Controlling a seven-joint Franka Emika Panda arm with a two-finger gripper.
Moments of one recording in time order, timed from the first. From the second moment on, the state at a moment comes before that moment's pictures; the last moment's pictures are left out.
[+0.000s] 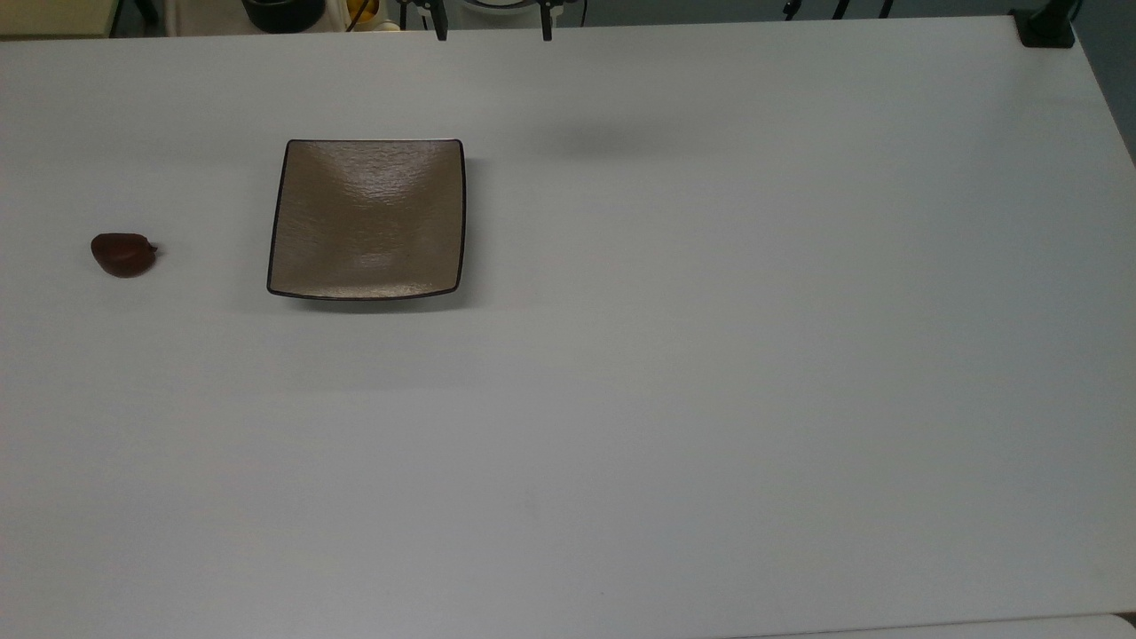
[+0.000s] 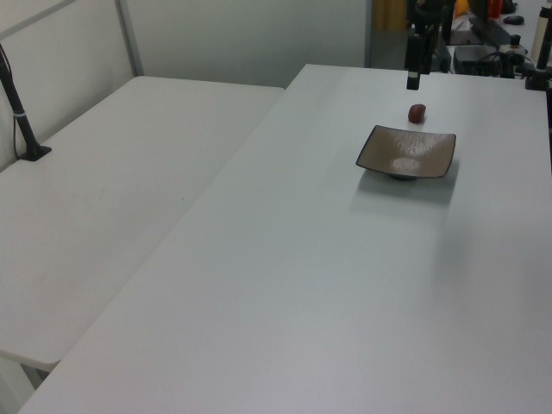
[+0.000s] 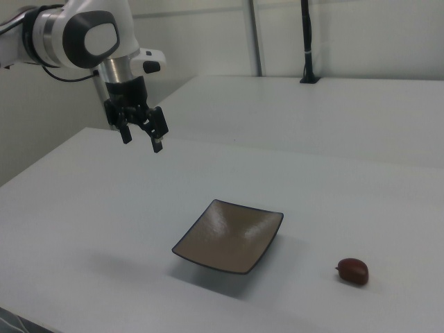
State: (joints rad) arm 0.11 -0.05 0.01 -1.72 0.05 1.69 0.08
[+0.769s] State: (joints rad) arm 0.05 -0.05 -0.09 -1.76 0.05 1.87 0.14
